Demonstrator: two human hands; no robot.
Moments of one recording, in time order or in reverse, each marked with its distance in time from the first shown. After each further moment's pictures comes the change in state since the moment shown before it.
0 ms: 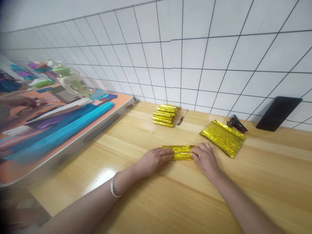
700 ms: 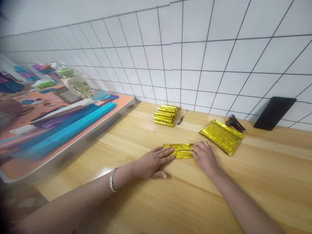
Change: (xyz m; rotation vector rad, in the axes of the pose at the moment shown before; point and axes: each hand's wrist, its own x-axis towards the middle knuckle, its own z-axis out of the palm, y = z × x) left_hand -0.017 -0.002 -0.008 -0.003 -0.116 0.096; right_hand -0.002 -0.005 -0.004 -0.080 0.032 -0.032
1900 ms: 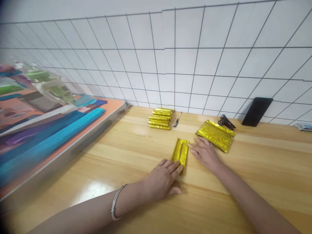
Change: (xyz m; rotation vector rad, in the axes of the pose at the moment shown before) left_hand 0.017 0.050 0.002 0.053 0.008 -0.057; right_hand 0.003 0.013 -0.007 -0.183 -0.177 0.040
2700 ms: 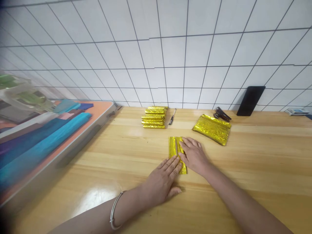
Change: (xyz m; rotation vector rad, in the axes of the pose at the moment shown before) left_hand -0.002 -0.011 0.013 -0.026 -0.093 0.021; right_hand 0.010 -0.058 0.014 -0.009 -0.097 0.146
